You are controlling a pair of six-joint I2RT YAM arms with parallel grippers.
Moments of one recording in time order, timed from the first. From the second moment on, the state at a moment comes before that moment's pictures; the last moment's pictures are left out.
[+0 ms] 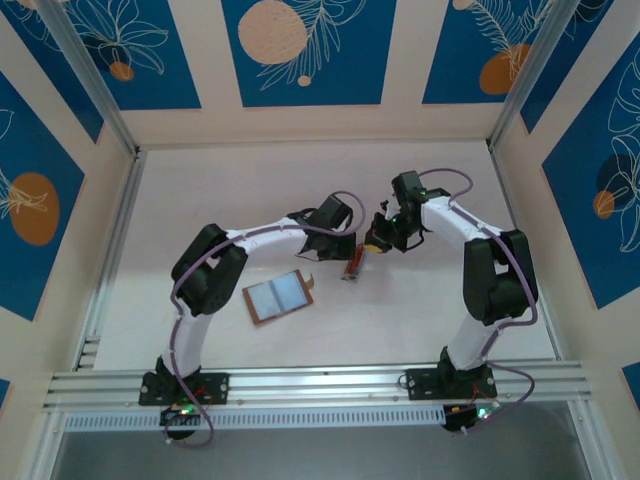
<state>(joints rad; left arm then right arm) -0.81 2.09 1.49 -0.39 0.22 -0.67 0.25 1.72 1.19 -0.78 -0.54 0.56</state>
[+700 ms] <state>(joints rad) -0.81 2.10 1.49 -0.39 0.23 -0.67 0.22 1.72 1.18 -0.80 -0.53 0.56</state>
